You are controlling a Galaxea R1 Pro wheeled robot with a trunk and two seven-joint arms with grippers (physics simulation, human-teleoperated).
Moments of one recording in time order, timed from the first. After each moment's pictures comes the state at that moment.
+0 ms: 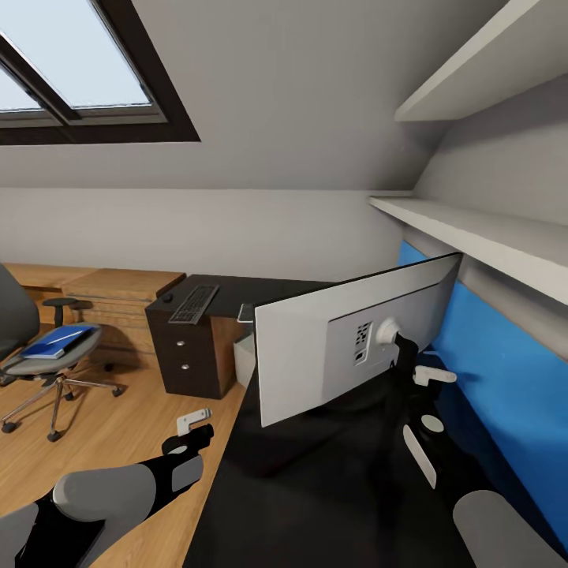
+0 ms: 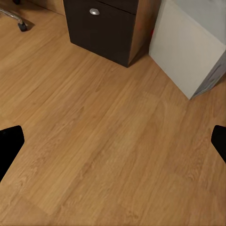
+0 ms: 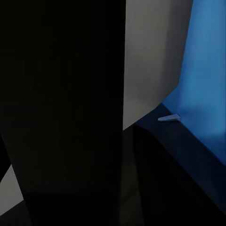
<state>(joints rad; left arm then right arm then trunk) -0.89 0.02 -2.13 -0.22 2.35 -0.32 0.38 -0.63 -0.11 0.06 -0.75 -0.15 -0.20 -0.29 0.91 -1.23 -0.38</state>
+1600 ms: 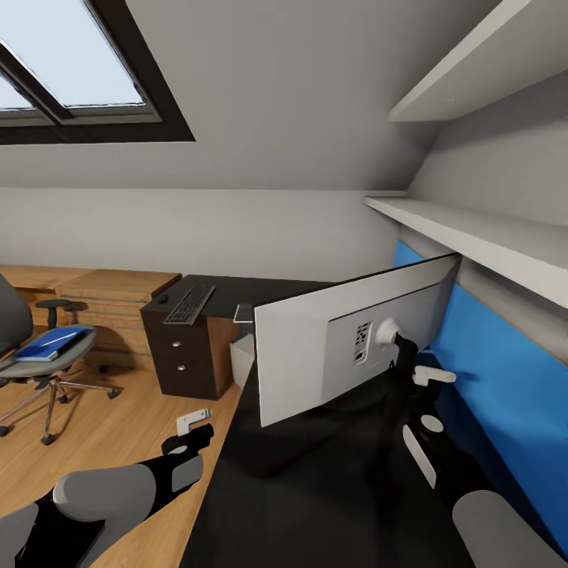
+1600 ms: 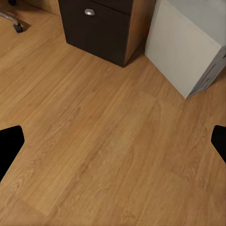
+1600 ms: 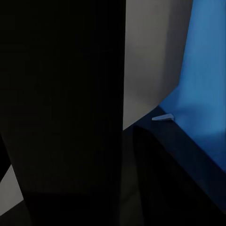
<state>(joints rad) -0.89 0.02 -2.13 -0.22 2.35 -0.32 0.38 -0.63 -0.11 0.06 -0.75 -0.15 -0.20 -0.29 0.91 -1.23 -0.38</state>
